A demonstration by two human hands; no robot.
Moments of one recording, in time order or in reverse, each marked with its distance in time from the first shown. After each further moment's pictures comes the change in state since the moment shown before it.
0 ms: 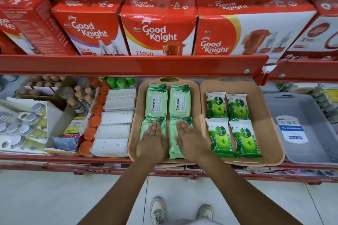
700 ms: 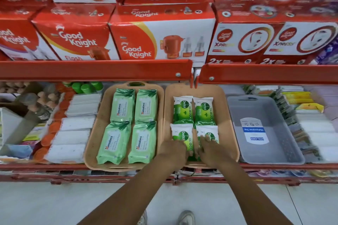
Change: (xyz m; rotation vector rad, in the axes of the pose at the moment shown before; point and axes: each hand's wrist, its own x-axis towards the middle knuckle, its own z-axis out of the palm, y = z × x) left_hand 0.015 0.179 0.036 0.369 -0.260 0.286; right_hand -0.080 0.159 -0.038 0.032 -0.224 0.359
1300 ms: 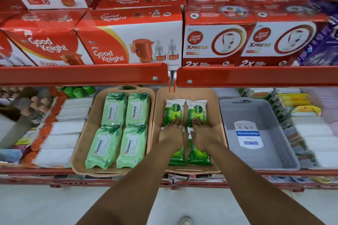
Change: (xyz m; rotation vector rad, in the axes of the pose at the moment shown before) left_hand 0.067 0.012 -0.021 -0.229 0.139 -0.144; right_hand 0.062 0.020 -0.026 -0.063 0.189 -0.123
